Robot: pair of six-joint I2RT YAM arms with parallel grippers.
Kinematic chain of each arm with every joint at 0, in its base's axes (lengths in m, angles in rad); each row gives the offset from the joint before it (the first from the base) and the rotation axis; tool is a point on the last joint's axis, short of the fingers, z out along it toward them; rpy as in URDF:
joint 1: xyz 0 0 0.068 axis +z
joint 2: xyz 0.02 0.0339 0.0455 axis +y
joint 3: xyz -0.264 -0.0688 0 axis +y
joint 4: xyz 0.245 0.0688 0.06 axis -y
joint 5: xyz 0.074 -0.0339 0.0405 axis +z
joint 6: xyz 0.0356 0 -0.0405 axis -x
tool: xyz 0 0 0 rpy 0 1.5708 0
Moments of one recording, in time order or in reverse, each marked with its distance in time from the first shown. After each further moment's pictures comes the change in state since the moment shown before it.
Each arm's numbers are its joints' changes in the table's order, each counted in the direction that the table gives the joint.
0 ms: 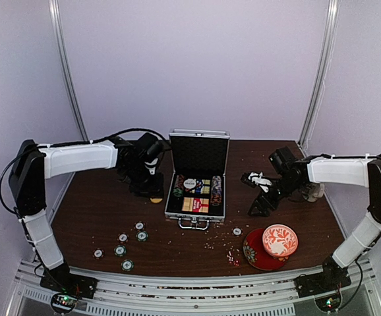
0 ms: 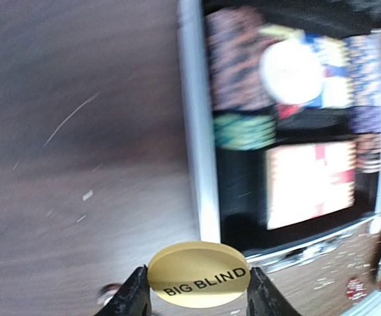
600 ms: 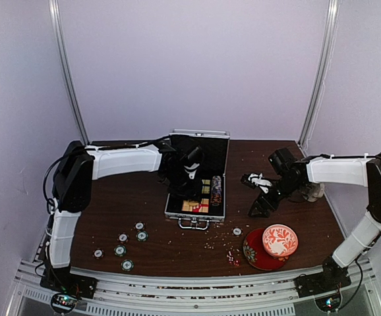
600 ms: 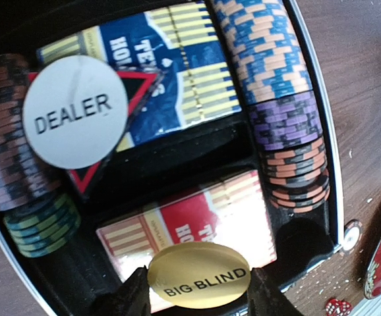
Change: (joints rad) left arm -0.141 0.365 -0.393 0.001 -0.094 -0.094; right arm 0.000 0.008 0.000 -0.009 0.000 0.000
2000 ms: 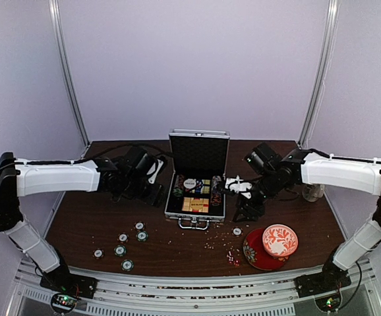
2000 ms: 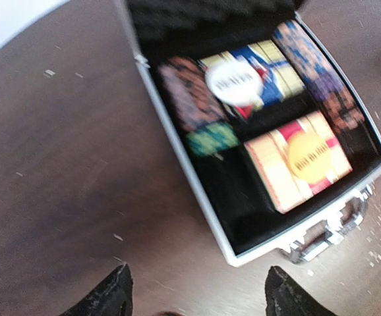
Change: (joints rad) left arm 0.026 -0.593 0.706 0.353 0.267 -0.247; right arm 0.299 -0.060 -0.156 -0.154 -0.077 0.054
